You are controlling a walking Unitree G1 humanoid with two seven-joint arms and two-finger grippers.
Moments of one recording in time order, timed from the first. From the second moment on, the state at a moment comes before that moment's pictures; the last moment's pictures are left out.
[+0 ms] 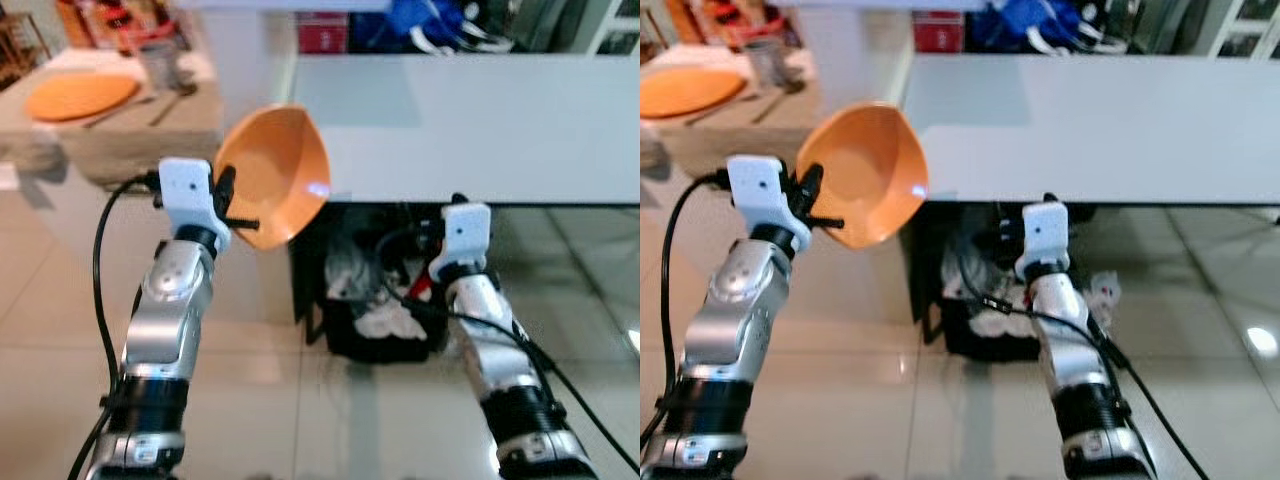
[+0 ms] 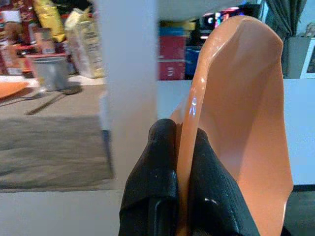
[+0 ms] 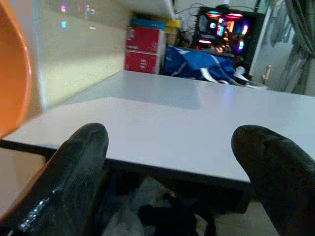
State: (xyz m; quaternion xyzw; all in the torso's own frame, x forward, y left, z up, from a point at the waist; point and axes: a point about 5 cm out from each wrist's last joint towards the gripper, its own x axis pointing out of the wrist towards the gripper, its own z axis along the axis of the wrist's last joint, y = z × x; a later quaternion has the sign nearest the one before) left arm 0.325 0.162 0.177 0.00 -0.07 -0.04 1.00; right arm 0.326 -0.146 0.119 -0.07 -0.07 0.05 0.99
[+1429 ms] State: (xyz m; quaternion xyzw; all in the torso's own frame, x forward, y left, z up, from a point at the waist) left arm 0.335 0.144 0.184 -0.01 -0.06 -0.09 0.99; right arm 0.323 -0.156 0.115 -0.08 -0.06 0.04 0.99
